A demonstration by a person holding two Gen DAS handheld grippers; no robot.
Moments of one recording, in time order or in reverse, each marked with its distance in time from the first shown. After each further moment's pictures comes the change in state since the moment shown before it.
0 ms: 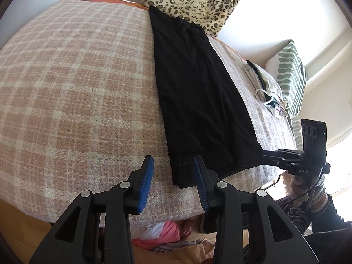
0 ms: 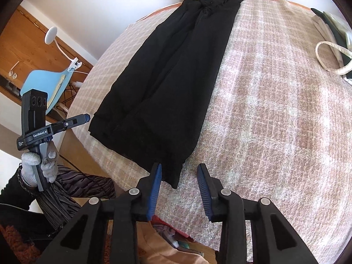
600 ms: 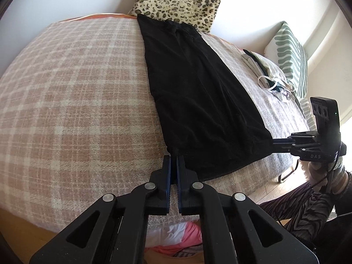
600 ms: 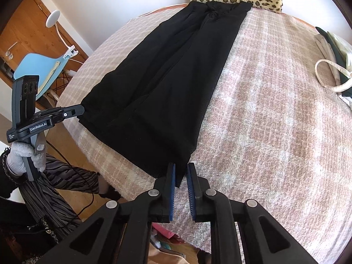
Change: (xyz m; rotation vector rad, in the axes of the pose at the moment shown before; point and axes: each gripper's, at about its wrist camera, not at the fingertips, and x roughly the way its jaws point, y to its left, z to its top) left arm -0.001 -0.010 -0.010 0.136 -0.034 0.068; right arm 0.002 0.007 -0.002 -0.084 0.001 -0.079
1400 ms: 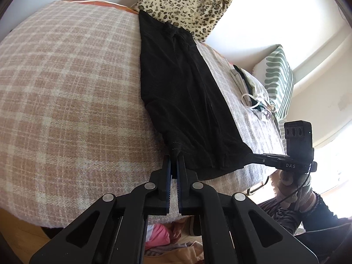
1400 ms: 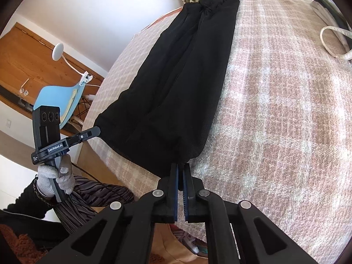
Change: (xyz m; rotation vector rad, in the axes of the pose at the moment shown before) left arm -0.010 0.018 0.015 -0.158 -0.009 -0.184; right arm 0.013 -0.010 0.005 0.183 -0.056 0.223
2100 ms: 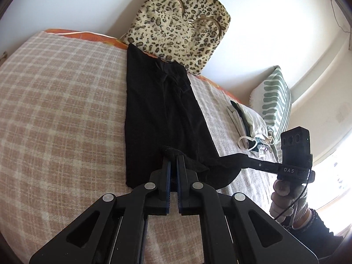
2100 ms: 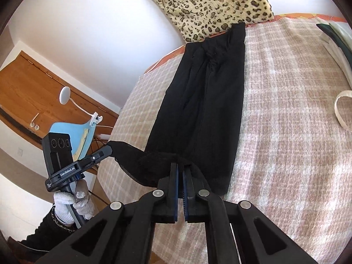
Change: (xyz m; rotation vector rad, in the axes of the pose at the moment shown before) left arm 0.017 -0.014 0.095 0.028 -0.132 0.000; right arm -0.012 -0.002 0.080 0.048 -0.169 0.072
